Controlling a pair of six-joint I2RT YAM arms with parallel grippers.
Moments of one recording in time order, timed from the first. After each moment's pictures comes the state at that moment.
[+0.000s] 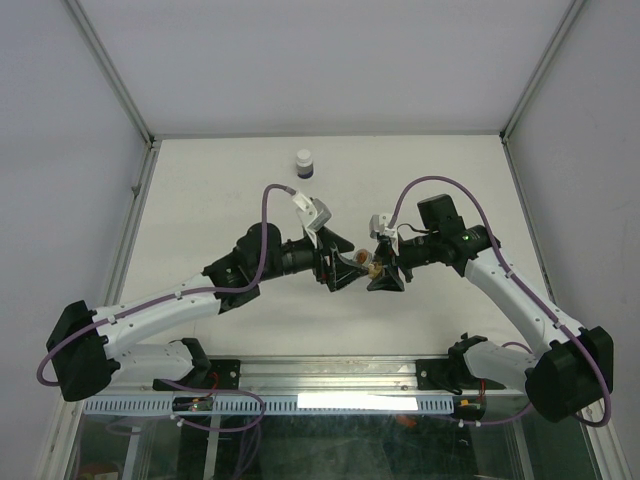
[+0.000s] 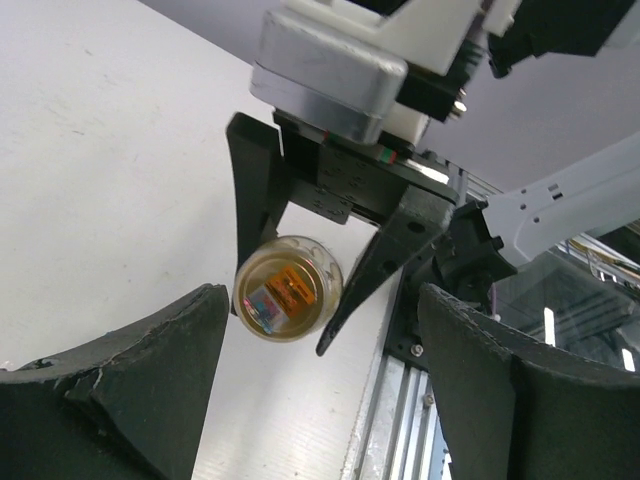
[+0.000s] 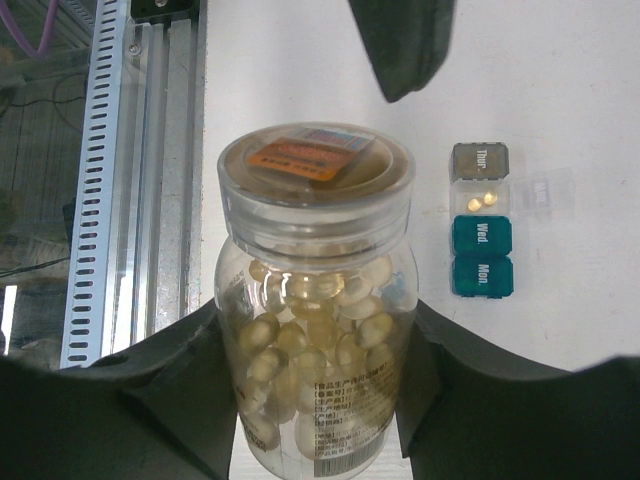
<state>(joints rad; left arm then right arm) -0.97 1.16 0.79 0.31 0.28 -0.36 0.43 1.13 0.90 -0.74 -0.97 -0.74</state>
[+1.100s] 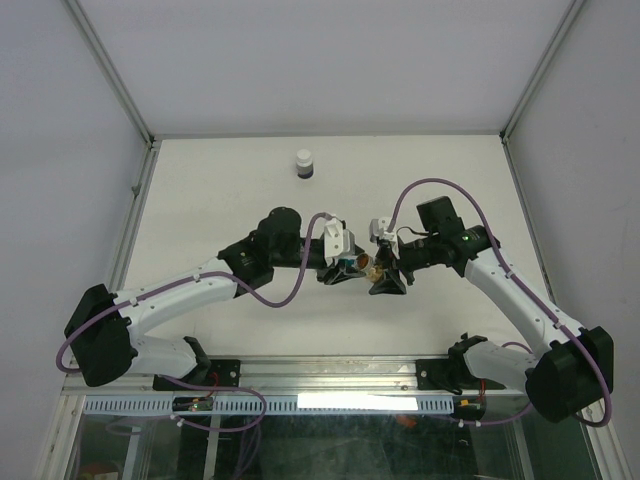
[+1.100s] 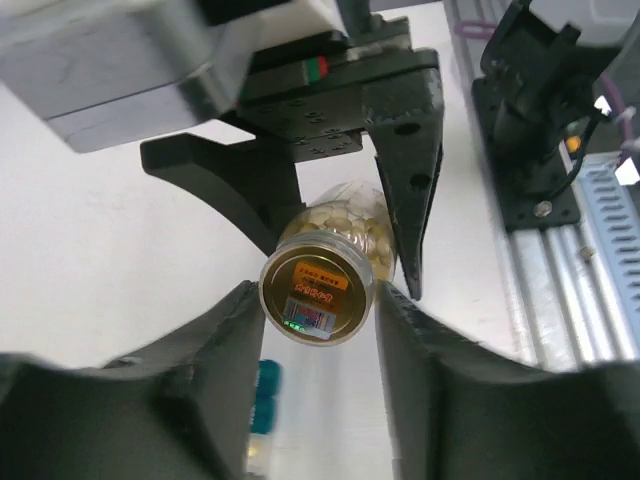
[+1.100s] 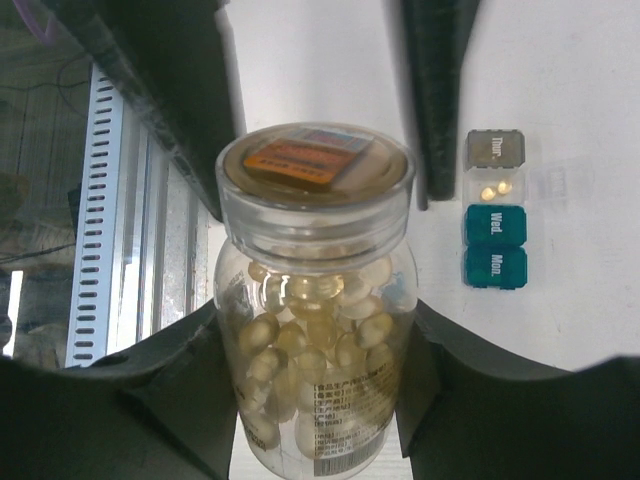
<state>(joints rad) -0.94 1.30 0.91 0.16 0.57 0.26 0.43 1.13 0.90 -0.79 -0.96 -0.77</state>
